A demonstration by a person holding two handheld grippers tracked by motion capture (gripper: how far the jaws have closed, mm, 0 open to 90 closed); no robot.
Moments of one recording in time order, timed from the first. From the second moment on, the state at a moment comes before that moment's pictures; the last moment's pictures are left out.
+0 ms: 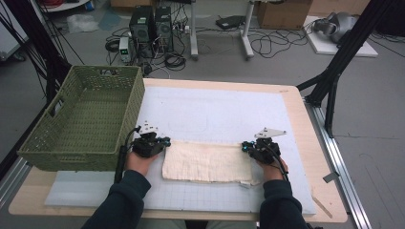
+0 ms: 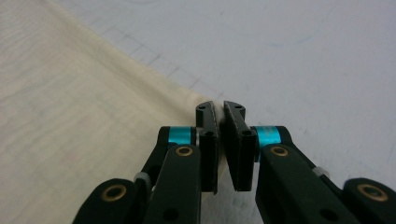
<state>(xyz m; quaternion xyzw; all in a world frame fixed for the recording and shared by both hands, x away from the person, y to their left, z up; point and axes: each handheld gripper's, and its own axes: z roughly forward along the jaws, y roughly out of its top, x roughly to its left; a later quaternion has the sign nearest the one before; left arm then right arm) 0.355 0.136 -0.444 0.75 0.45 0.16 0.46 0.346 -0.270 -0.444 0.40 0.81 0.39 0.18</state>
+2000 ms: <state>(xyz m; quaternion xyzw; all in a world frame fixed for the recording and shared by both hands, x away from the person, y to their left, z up) 0.332 0.144 -0.427 0.71 0.38 0.15 0.57 0.315 -0.304 -0.413 0.43 0.74 0.44 0.26</state>
